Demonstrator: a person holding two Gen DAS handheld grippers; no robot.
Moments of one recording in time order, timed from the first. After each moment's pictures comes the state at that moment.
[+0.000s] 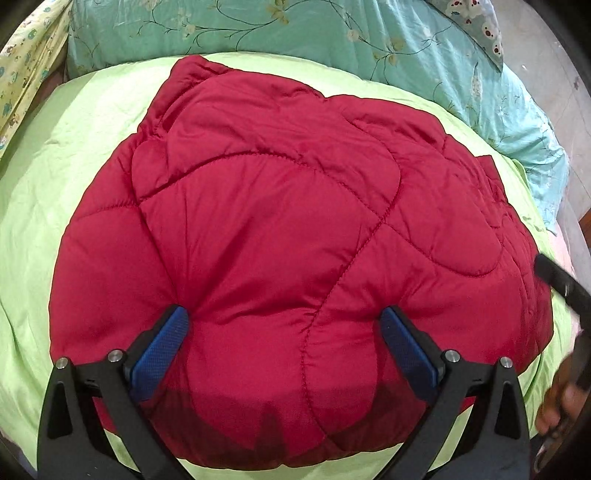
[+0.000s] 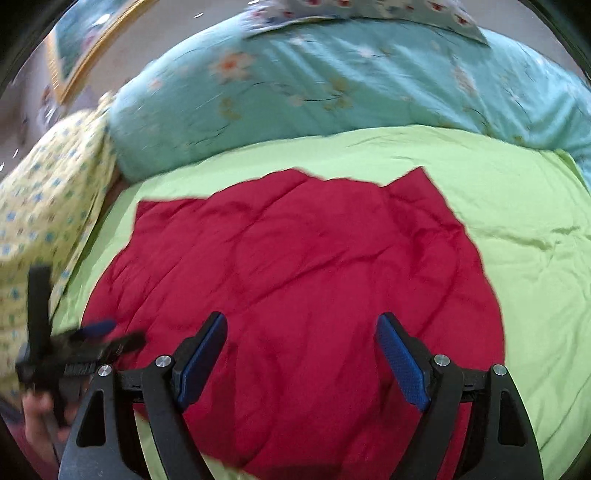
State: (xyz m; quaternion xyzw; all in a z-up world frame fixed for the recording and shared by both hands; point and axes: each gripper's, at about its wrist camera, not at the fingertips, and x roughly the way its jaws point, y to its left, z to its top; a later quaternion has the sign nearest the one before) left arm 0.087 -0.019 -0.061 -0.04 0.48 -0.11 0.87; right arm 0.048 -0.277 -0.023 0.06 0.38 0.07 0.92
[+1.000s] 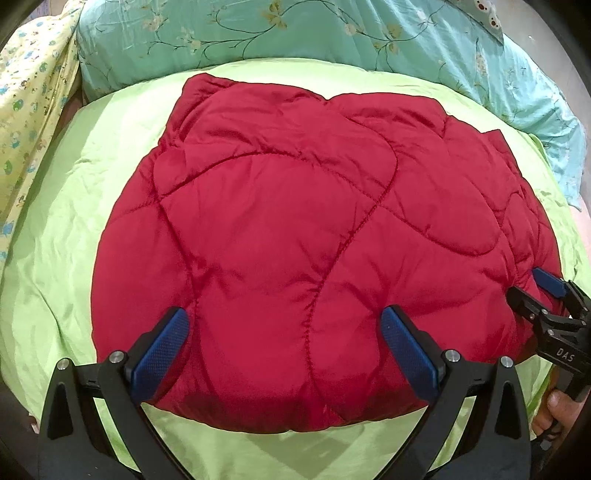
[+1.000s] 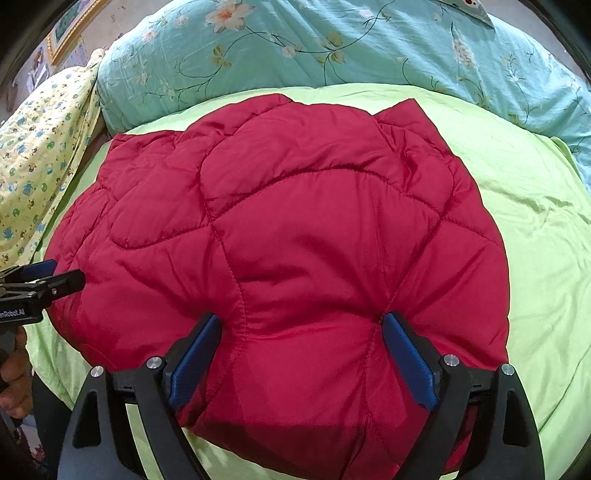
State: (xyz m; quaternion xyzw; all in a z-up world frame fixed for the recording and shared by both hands) left arm 0.071 -0.031 -0.042 0.03 0.49 -0.05 0.87; right arm 0.034 -0.282 -0.071 0.03 0.44 0.04 0.90
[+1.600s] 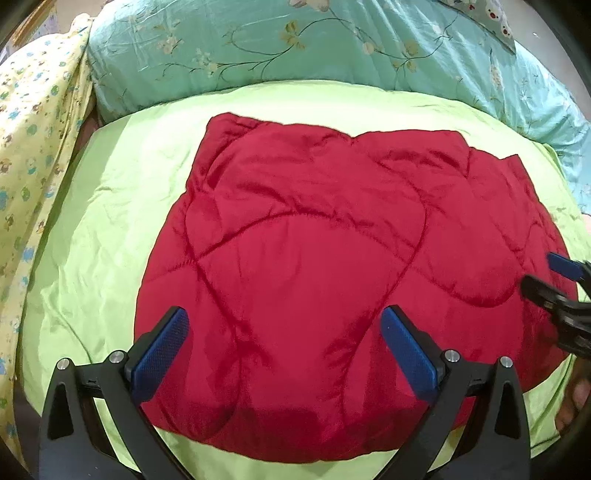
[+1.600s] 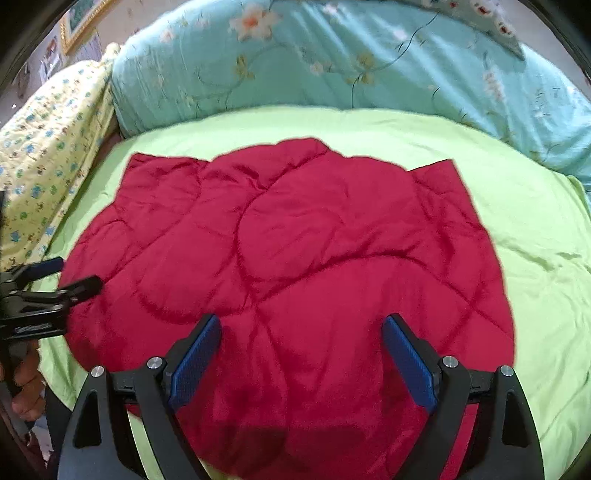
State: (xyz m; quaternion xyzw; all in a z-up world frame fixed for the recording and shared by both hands) left arm 0.102 -0.021 -0.016 0.05 0.46 -0.03 0.88; right arm 0.081 -0.254 -0.038 0.00 0.45 0.06 0.89
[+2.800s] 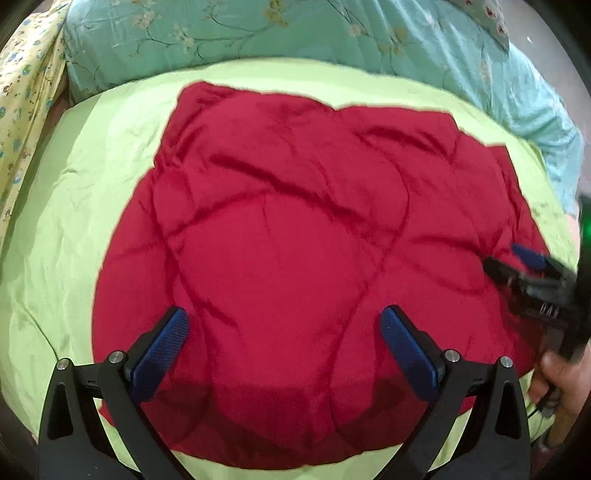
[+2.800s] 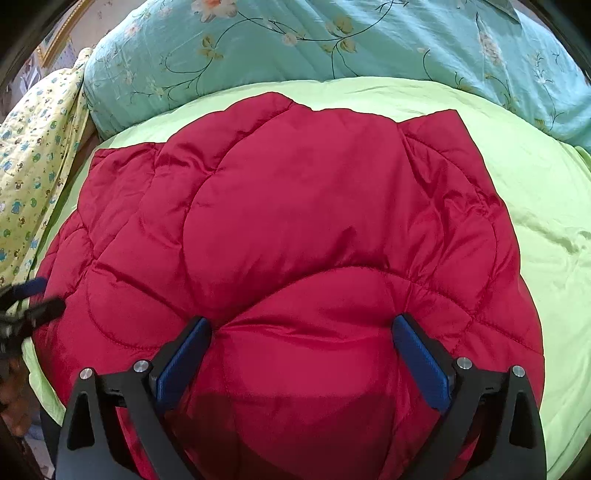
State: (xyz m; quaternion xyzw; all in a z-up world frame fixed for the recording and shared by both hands) left arm 0.107 -0.025 -0.040 0.03 0.50 -0.07 0.86; right arm 0.108 -0.275 -0.073 0.03 0.46 0.05 0.88
